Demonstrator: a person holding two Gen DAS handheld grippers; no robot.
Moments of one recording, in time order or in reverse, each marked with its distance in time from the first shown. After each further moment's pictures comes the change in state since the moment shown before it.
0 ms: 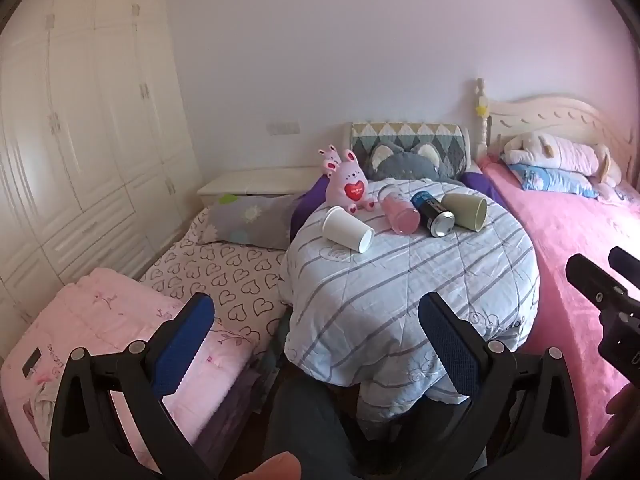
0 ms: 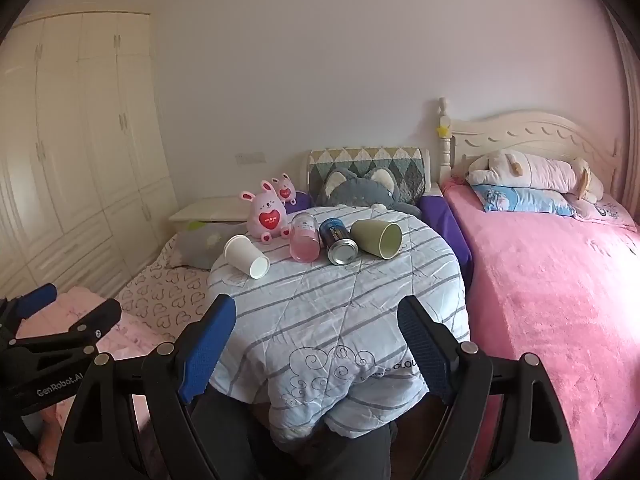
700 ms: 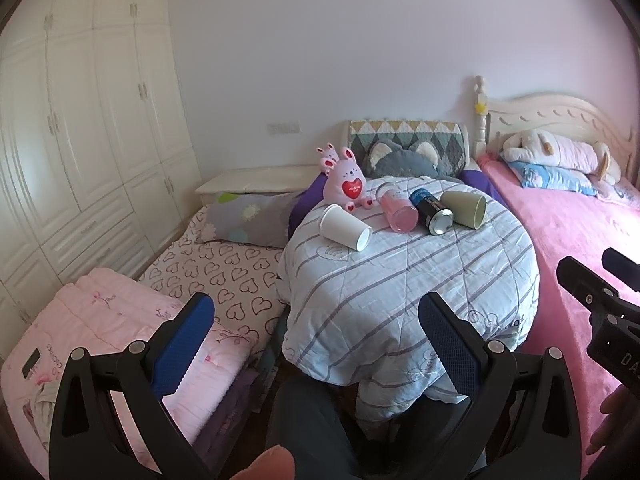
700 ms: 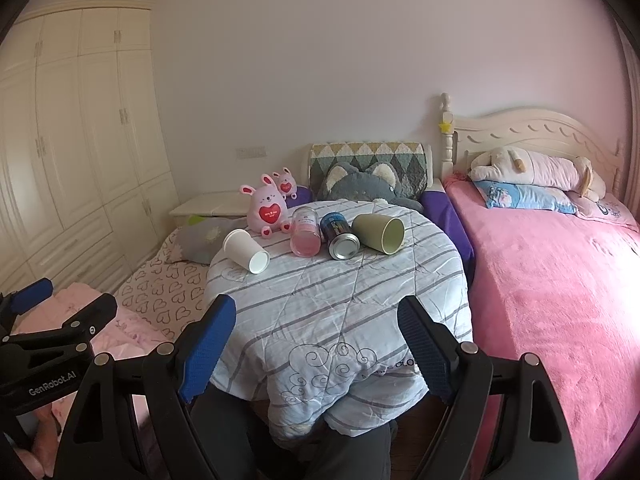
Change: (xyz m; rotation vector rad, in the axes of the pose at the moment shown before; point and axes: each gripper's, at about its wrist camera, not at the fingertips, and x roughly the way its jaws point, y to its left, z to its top) left arm 0.003 -0.001 -0.001 0.002 0.008 -0.007; right arm 0.005 -0.002 -0.002 -0.003 0.022 0.007
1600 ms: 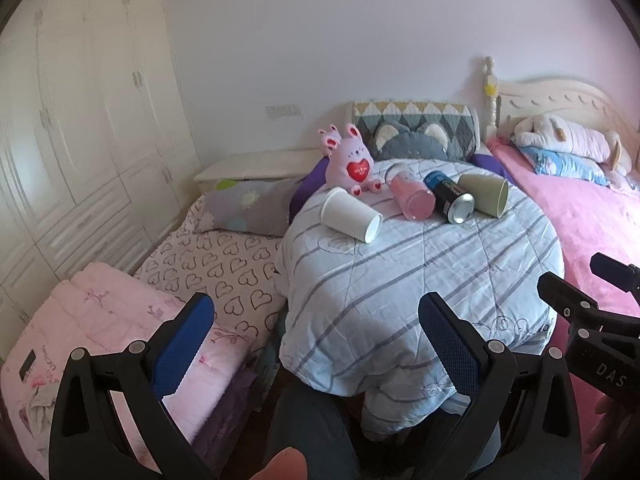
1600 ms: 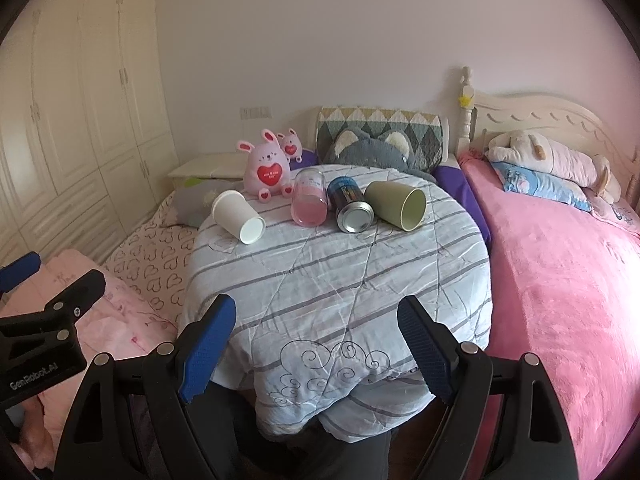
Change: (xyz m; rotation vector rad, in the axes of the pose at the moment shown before) left arm 0.080 -0.006 0.001 0.013 0.070 0.015; right arm 0.093 0.007 -0.004 -0.060 0.142 -0.001
